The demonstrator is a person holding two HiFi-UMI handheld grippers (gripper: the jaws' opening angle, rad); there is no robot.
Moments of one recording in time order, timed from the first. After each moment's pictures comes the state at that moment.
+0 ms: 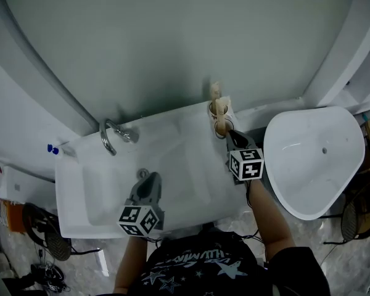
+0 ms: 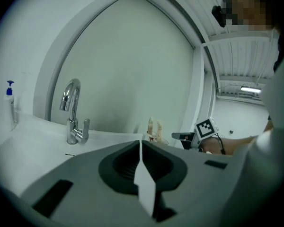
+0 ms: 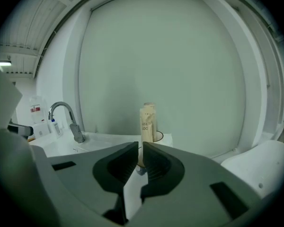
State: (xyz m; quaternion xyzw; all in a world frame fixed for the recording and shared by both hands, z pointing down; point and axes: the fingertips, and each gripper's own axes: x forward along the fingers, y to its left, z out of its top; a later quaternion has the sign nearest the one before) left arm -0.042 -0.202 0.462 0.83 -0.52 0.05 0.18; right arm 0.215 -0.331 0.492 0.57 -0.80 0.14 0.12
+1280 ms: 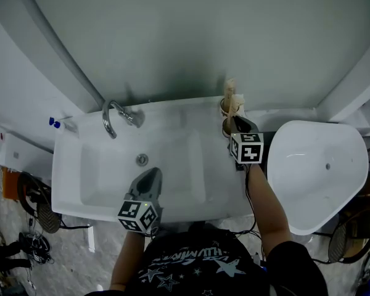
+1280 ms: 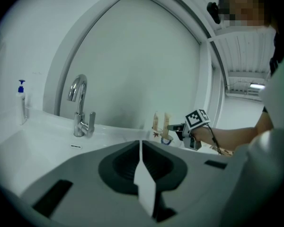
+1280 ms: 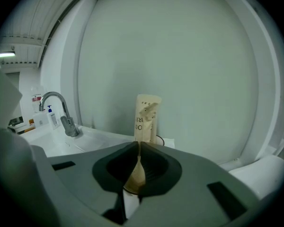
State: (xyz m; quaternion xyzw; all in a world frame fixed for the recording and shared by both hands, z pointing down) left arm -0.037 -0.193 0.484 0.80 -0.56 0.06 0.19; right arm 0.210 -0.394 0.502 0.55 -0.81 0.12 0.17
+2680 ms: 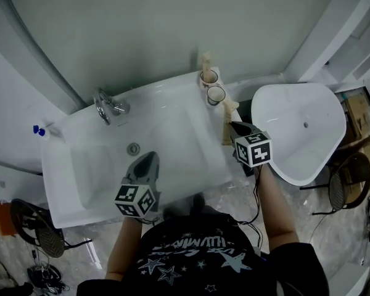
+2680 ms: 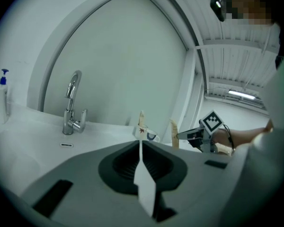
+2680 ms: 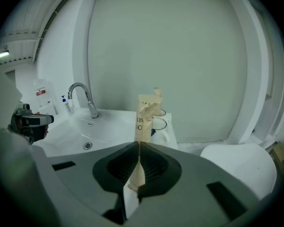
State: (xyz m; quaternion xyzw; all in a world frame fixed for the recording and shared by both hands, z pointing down) left arm -0.053 -0.163 0.478 0.87 -0.45 0.06 0.20; right arm 0.210 -0.224 0.496 0.55 -0.78 0.18 0.25
